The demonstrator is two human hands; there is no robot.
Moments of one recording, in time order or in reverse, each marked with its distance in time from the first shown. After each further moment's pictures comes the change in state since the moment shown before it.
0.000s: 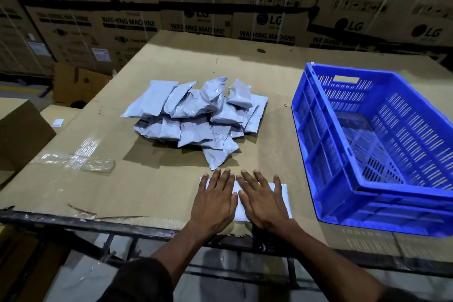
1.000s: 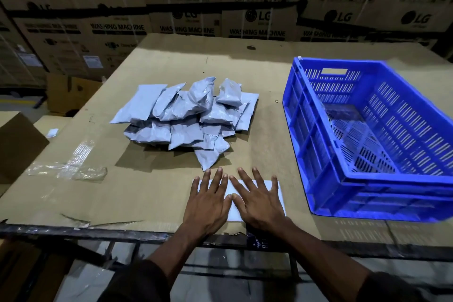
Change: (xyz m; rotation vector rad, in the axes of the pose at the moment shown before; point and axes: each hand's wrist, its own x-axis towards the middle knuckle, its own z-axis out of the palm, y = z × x) left_hand -0.006 -0.006 0.013 0.040 -0.134 0.015; right_hand -0.006 0.004 0.008 0.040 -0.081 0.033
